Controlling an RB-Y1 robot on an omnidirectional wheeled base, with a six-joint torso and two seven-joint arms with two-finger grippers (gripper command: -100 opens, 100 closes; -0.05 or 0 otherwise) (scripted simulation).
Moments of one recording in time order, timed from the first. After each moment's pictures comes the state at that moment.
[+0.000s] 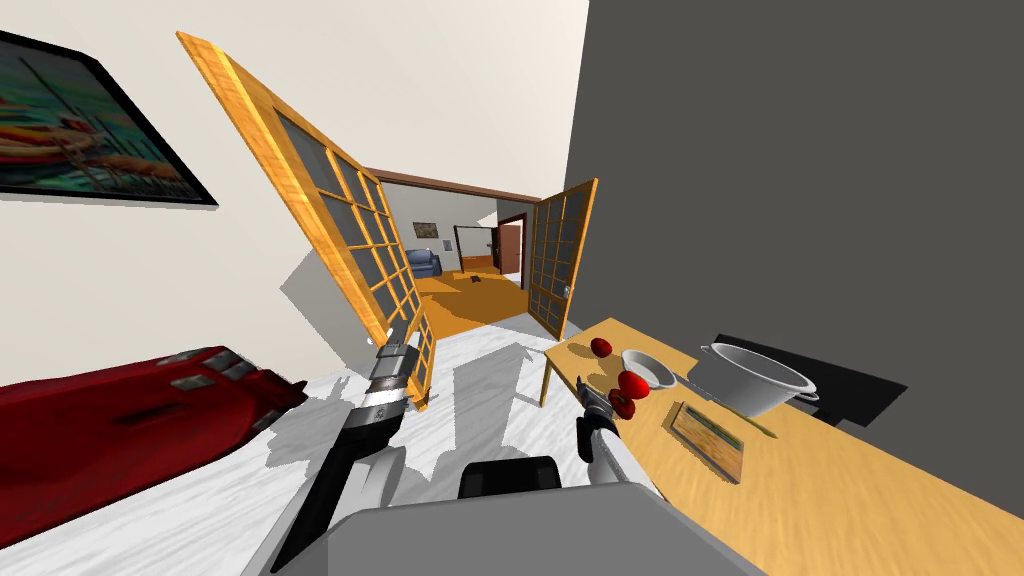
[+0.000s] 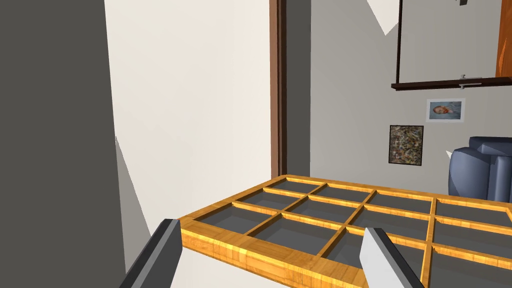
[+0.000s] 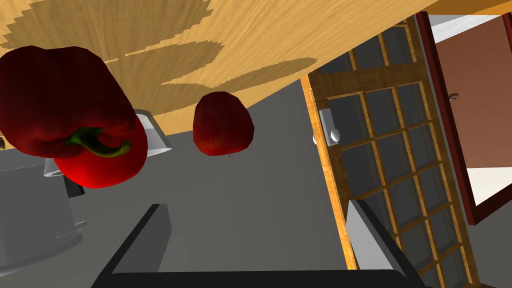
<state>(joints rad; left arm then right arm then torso) 0.51 0.04 0.00 -2.23 -0.03 -0.35 -0.08 0.33 -0.15 0.15 -1.57 1.20 0.57 -0.22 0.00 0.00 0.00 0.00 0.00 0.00</state>
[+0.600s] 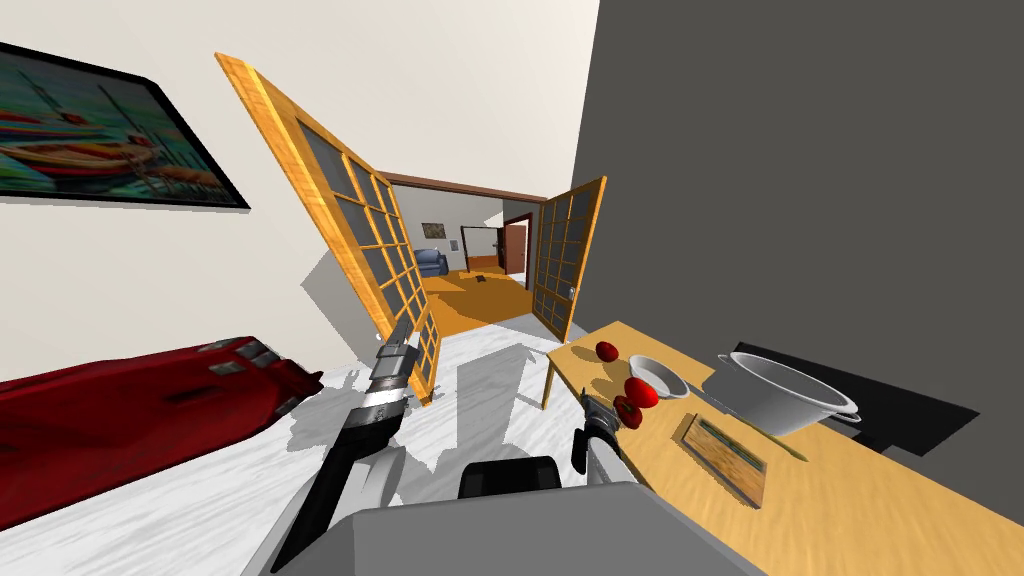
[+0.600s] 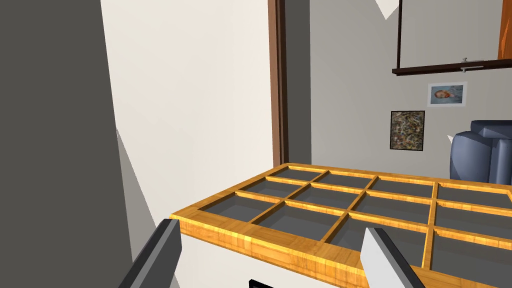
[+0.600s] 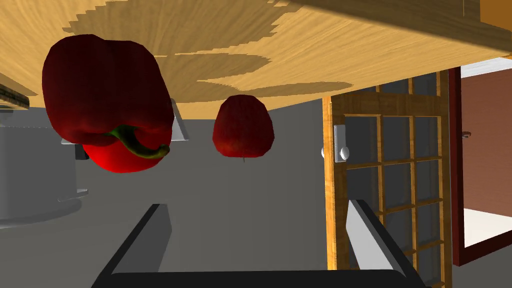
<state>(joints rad) 0.51 0.04 0.00 -2.23 -0.03 -0.35 -0.08 0.31 -0.13 0.19 -1.43 1.36 0.72 -0.24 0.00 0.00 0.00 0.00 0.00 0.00</state>
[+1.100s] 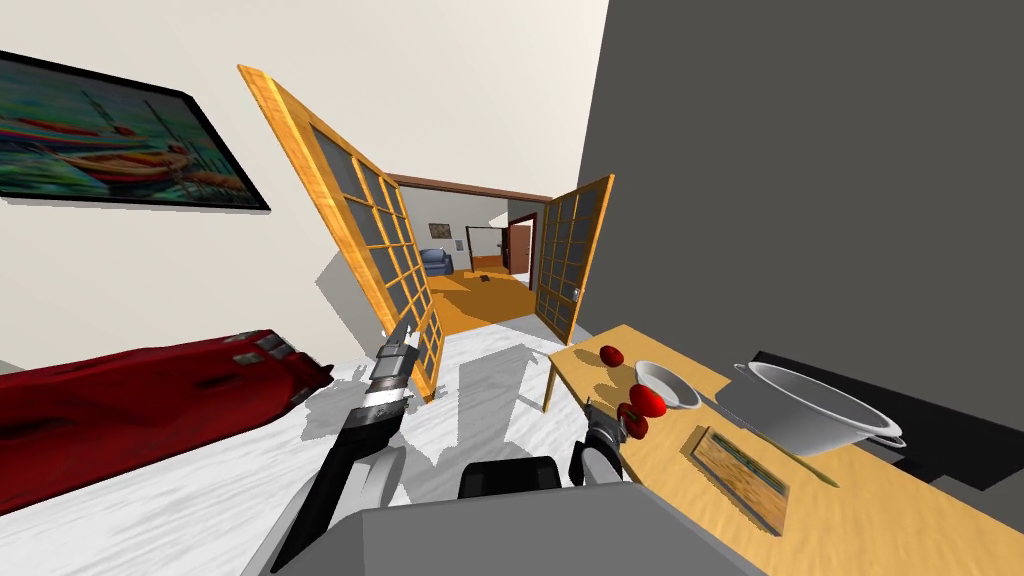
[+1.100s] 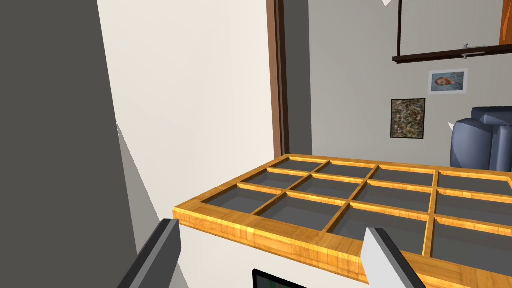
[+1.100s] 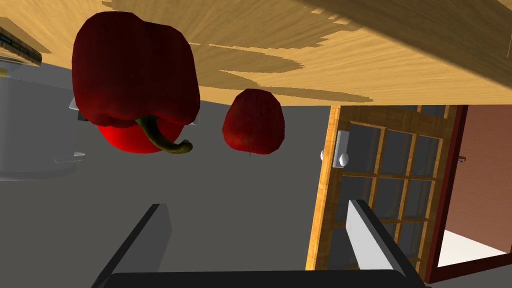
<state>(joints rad) 0.51 0.04 0.00 -2.23 -0.03 -0.35 -0.08 0.30 -0.11 0.22 -1.32 1.50 0.84 -0.26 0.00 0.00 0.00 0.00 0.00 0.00</state>
